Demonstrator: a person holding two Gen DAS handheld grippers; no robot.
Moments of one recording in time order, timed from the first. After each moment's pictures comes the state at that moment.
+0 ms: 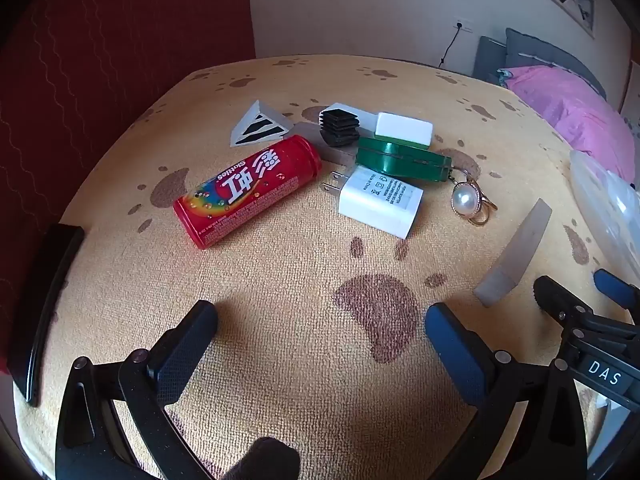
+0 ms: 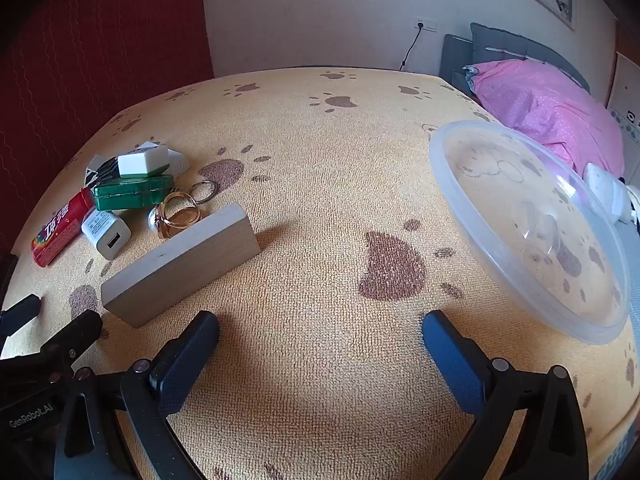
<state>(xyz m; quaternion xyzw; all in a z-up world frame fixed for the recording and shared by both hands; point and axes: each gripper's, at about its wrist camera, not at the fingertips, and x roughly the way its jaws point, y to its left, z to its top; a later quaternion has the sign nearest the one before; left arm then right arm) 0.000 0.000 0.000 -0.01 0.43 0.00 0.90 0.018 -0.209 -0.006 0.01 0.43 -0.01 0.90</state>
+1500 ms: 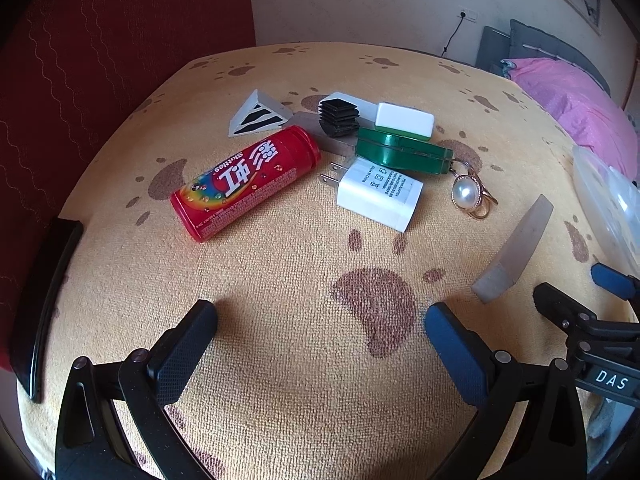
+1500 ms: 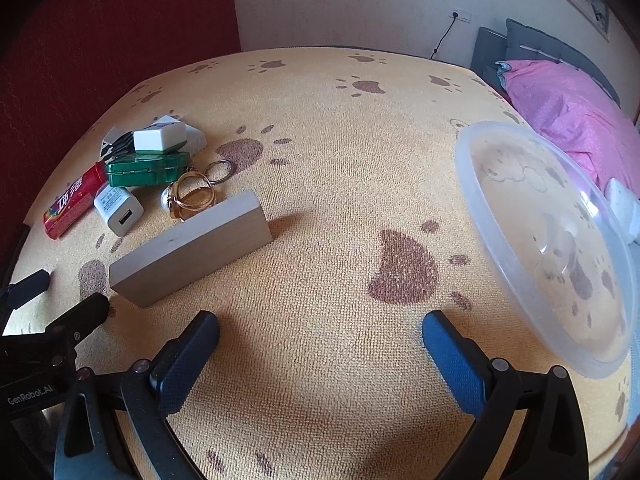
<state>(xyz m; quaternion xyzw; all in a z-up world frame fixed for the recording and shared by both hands) 0.009 -0.003 0.000 -0.01 0.46 0.00 0.89 0.026 -0.209 -0.004 -0.02 0.47 0.04 0.88</state>
